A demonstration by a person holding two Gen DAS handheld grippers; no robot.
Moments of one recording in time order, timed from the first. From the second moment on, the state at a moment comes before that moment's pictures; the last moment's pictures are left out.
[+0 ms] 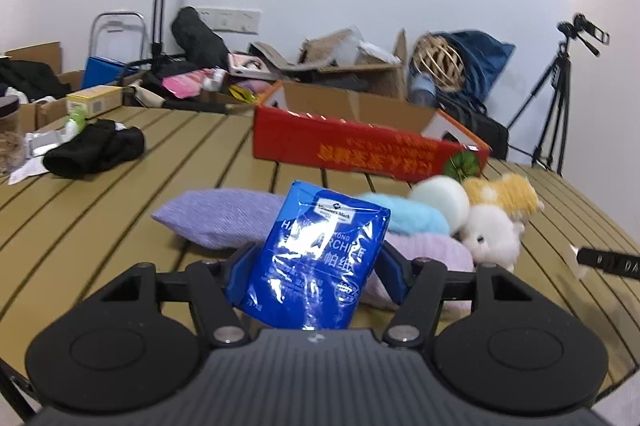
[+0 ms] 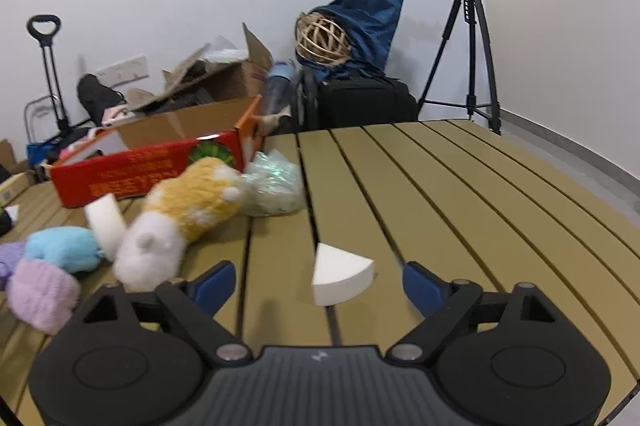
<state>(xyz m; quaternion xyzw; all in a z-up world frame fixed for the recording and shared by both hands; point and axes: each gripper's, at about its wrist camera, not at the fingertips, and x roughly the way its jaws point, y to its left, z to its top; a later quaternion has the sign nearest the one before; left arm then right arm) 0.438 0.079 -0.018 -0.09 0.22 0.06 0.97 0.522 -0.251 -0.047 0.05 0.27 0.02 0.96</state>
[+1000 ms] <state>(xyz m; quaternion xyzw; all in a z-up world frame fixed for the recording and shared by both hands) 0.418 0.078 -0.011 -0.09 0.21 0.05 0.97 0.507 -0.223 -0.038 0.03 0.25 0.07 0.97</state>
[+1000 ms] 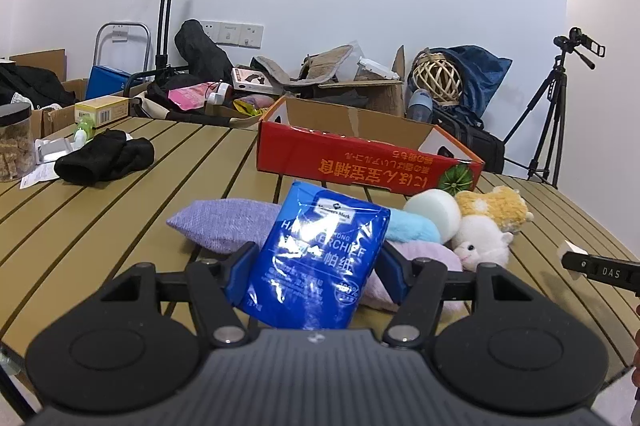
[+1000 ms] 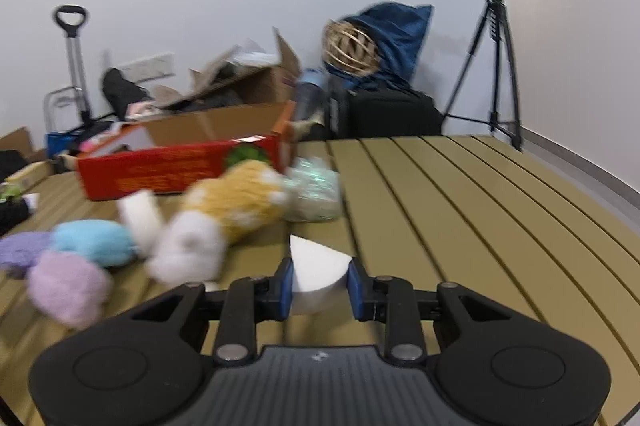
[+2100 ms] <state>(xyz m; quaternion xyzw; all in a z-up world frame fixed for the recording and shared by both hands) 0.190 0.036 -0.044 -0.04 0.25 0.04 0.97 0.239 -0.185 -0.066 -0.02 0.29 0.24 0.93</state>
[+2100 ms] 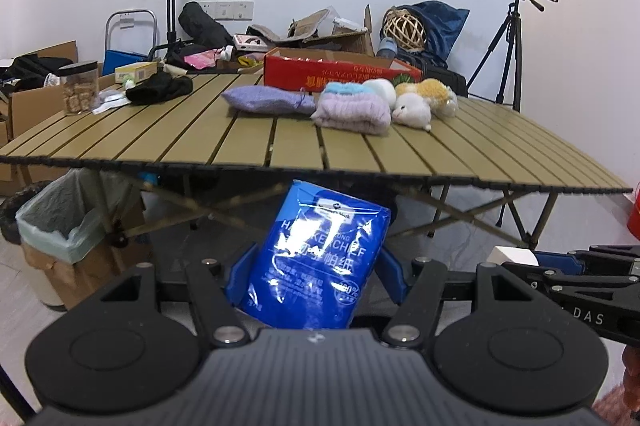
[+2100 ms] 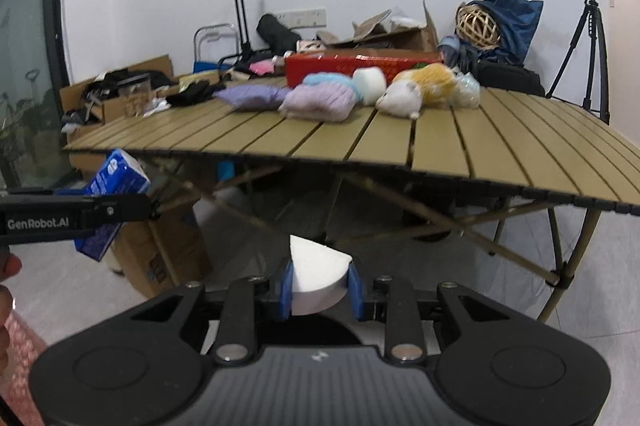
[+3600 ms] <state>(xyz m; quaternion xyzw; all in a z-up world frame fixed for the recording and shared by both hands) 0.141 0.036 -0.128 0.00 0.42 0.05 0.90 0.182 -0.153 -0.146 -0.09 0.49 0.20 0.84</state>
